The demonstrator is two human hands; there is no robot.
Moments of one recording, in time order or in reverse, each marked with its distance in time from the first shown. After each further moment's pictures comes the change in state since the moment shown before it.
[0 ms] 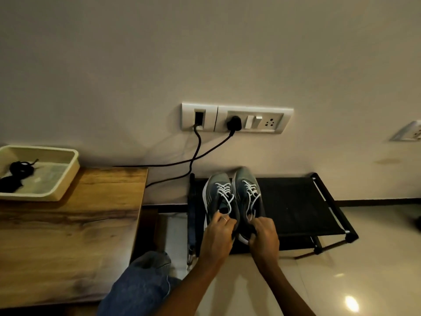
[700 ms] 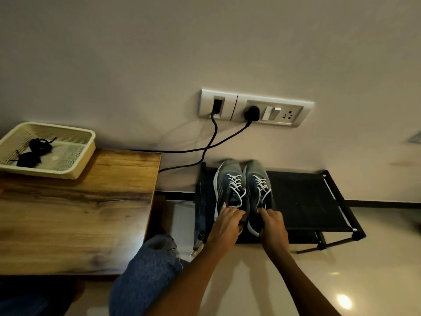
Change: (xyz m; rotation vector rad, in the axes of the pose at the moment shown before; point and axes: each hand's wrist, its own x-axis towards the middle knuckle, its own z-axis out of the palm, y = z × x) left_hand -0.002 -0.022 0.018 -0.157 -0.118 -0.049; right_hand 0.004 0.002 0.001 -0.200 -0.218 -0.024
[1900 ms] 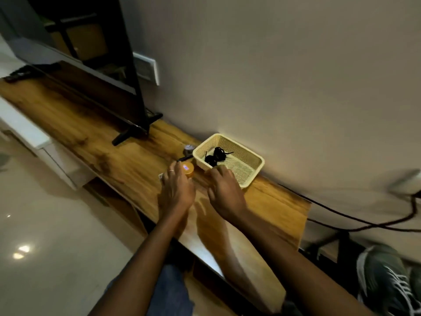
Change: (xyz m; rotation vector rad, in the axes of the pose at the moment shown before) left_hand -0.190 -0.236 -0.368 0.194 0.693 -1.074; right_hand -0.016 -0.500 0.046 0.288 -0.167 -1.004
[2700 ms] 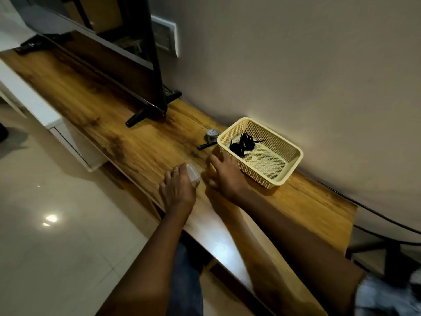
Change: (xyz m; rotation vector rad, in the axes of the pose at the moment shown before) left_hand 0.031 -0.068 0.030 0.212 -0.045 -0.082; right_hand 0.068 0.018 0.081 -0.080 -0.228 -0.027
